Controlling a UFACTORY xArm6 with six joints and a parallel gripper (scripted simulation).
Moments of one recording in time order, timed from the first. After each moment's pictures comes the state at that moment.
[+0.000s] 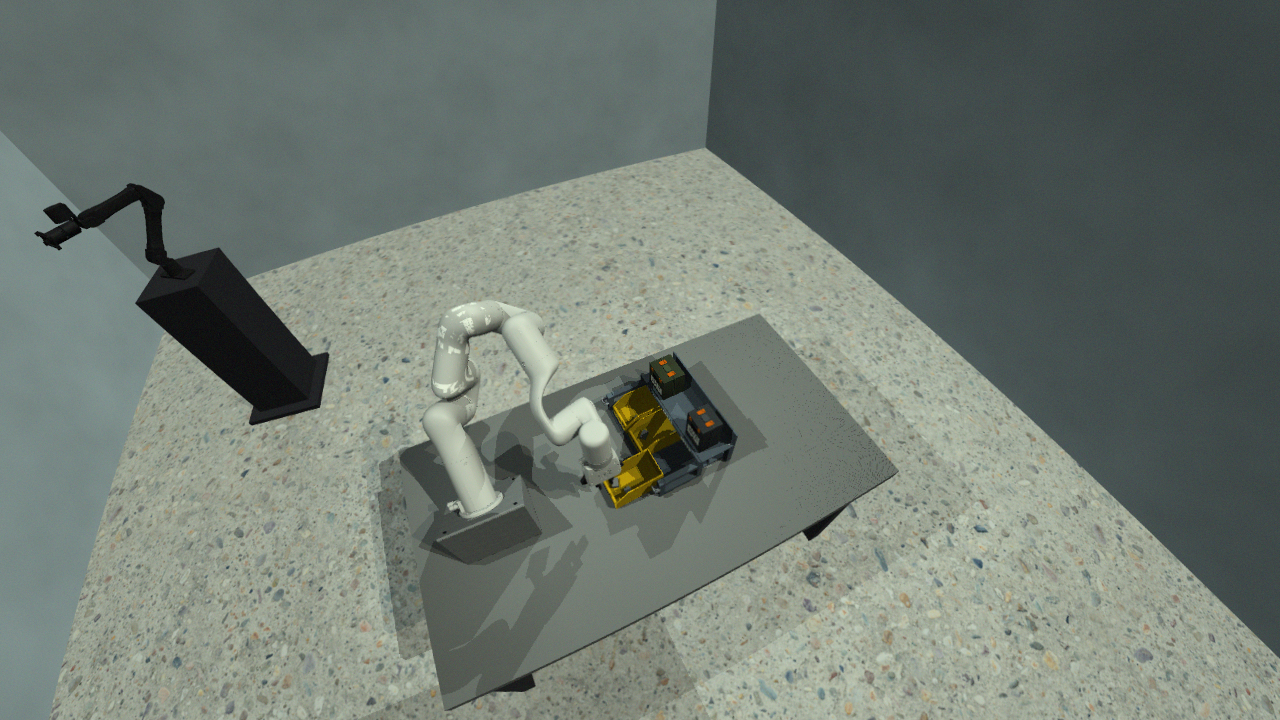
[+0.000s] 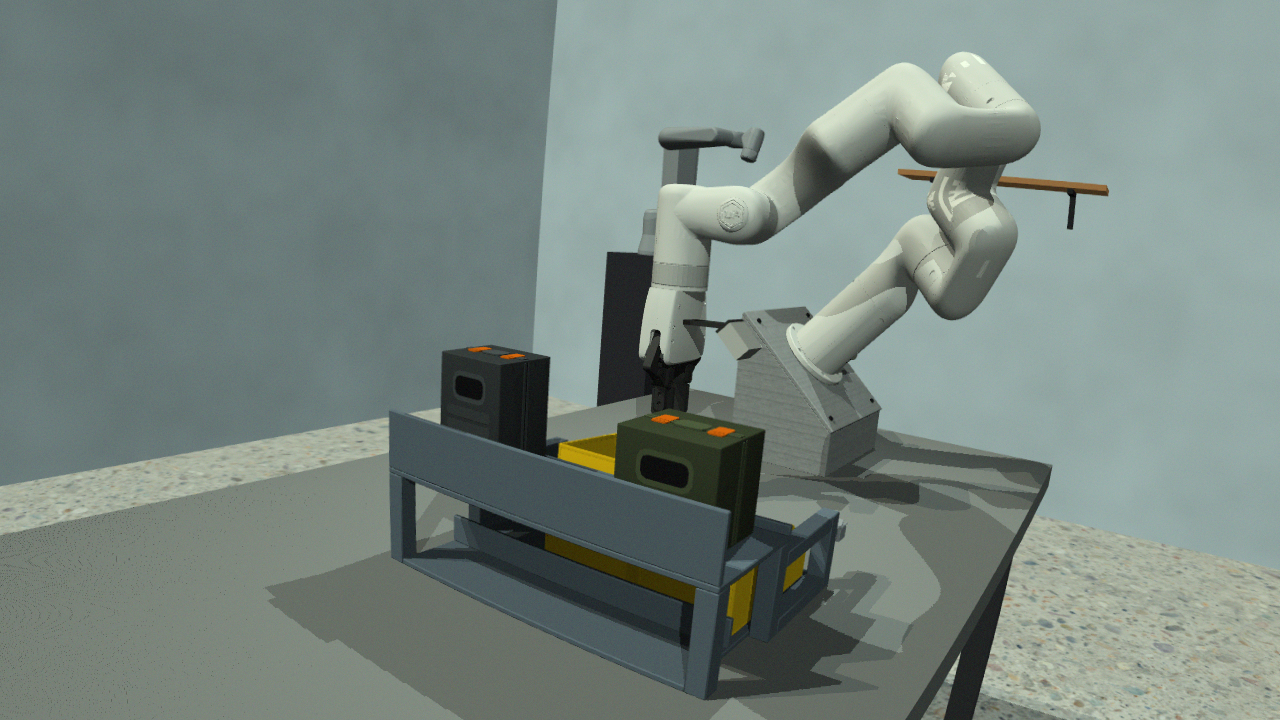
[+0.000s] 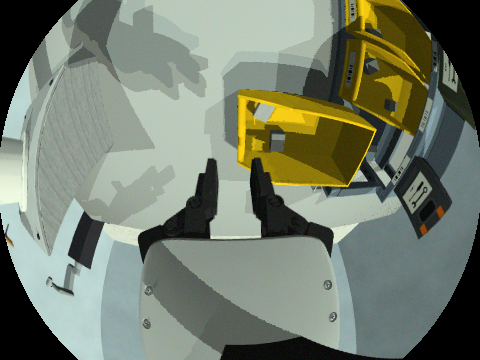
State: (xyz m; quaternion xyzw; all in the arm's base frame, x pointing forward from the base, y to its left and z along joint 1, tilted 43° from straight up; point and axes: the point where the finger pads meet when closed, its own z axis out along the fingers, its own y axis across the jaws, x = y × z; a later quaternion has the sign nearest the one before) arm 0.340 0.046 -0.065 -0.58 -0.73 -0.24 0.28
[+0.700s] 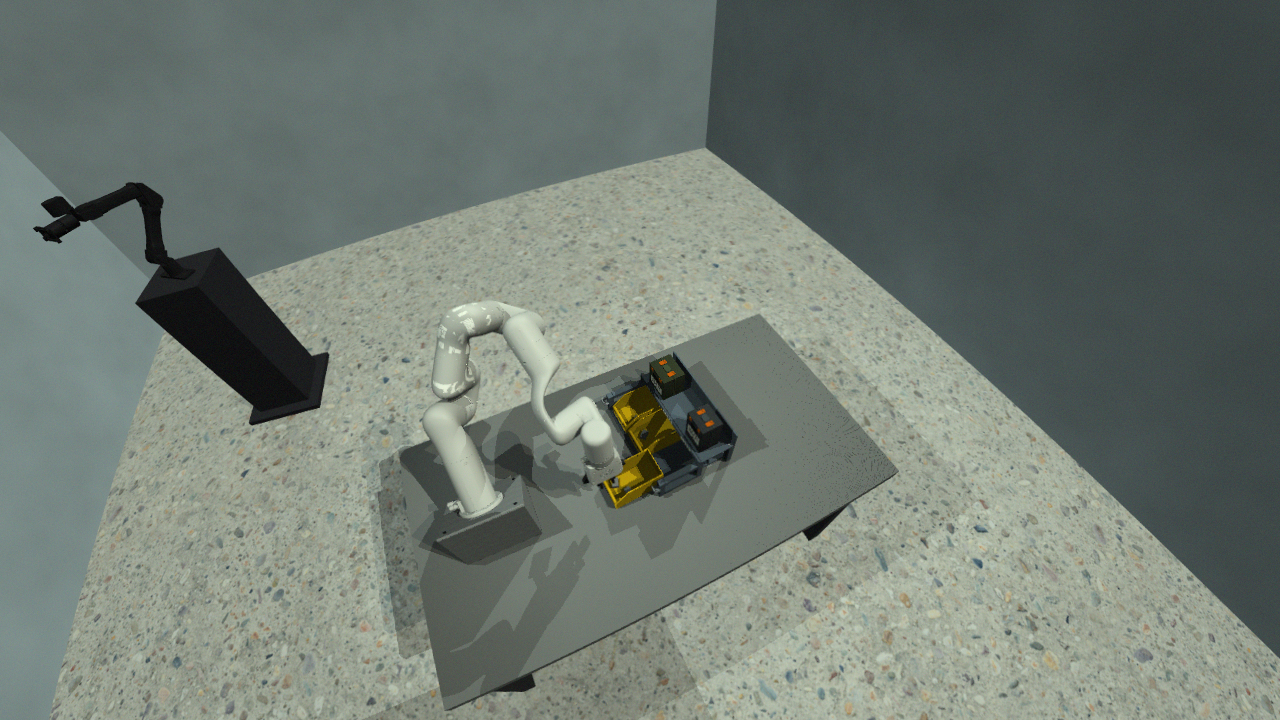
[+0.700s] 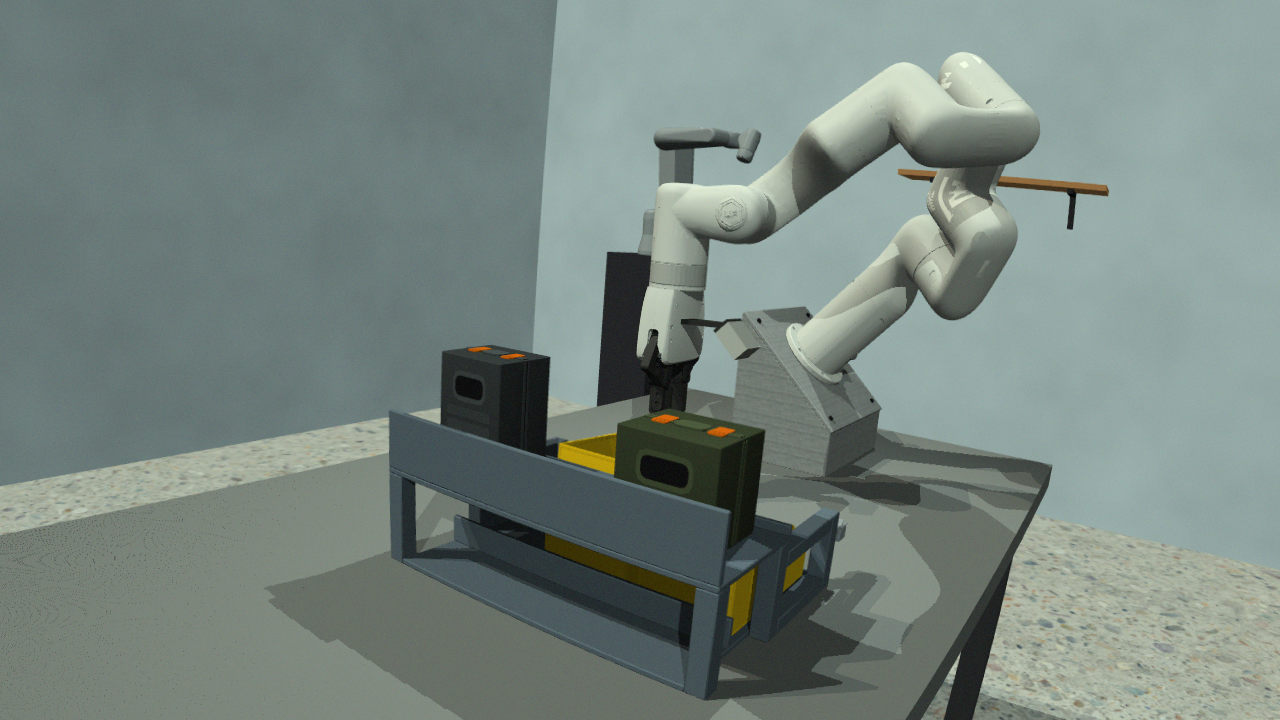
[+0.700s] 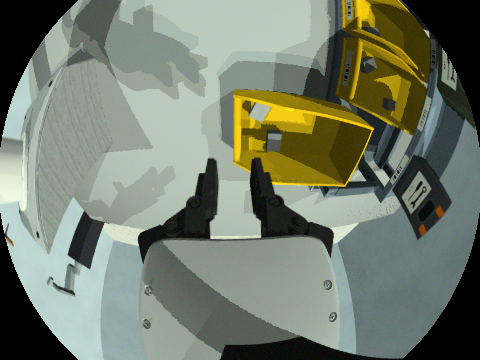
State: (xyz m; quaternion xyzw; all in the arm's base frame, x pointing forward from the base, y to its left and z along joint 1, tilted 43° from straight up) arm 0.345 0.046 -0.064 -0.58 -0.73 -0.24 0.28
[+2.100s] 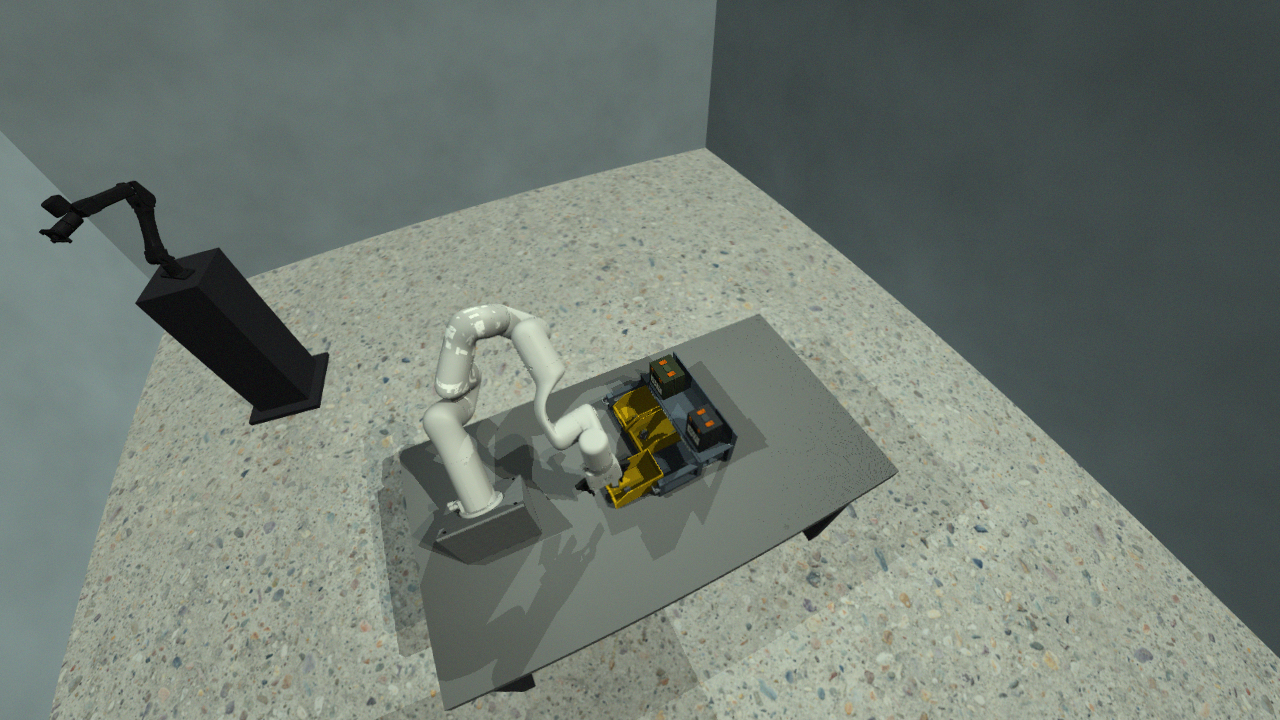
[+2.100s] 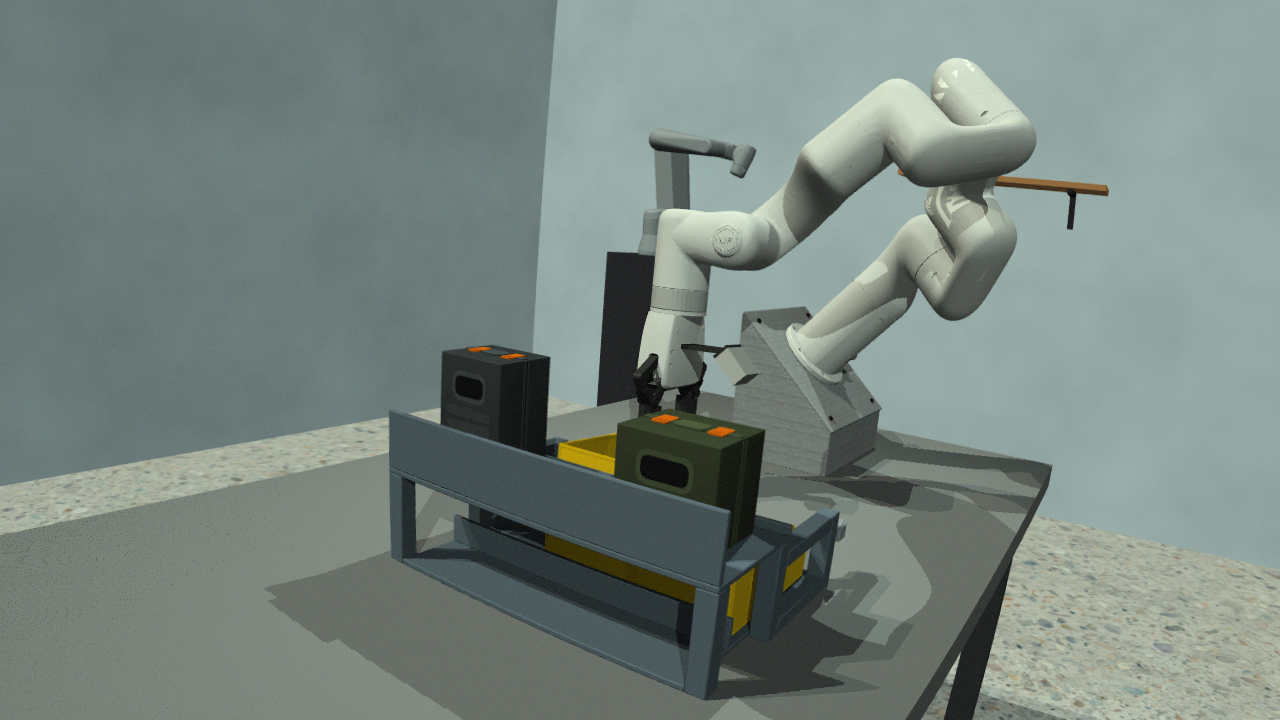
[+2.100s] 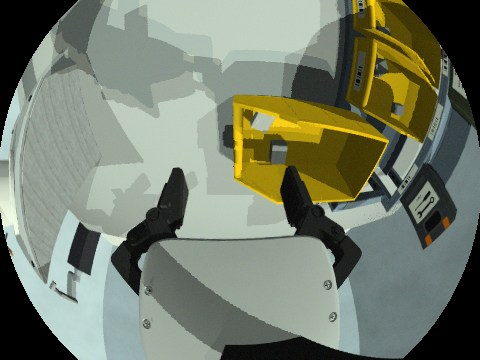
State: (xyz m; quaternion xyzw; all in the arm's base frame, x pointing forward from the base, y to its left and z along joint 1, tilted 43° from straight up) arm 0.339 0.069 -0.088 -0.59 -0.72 -0.25 0.27
